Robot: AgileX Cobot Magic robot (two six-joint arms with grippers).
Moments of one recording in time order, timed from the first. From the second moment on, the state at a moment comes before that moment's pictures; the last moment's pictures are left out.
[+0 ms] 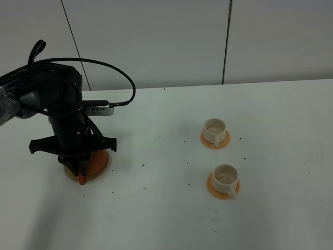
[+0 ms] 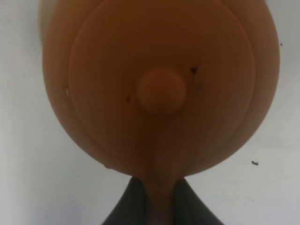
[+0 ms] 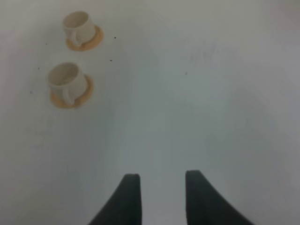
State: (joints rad) left arm -0.25 2.12 -1.59 0.13 1.13 -0.32; right arm 0.04 -0.01 -0.49 0.16 1.07 -0.05
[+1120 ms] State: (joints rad) left arm -0.25 2.02 -1.59 0.15 1.16 -0.04; right arm 0.04 -0.01 -0.49 0.16 1.07 -0.05
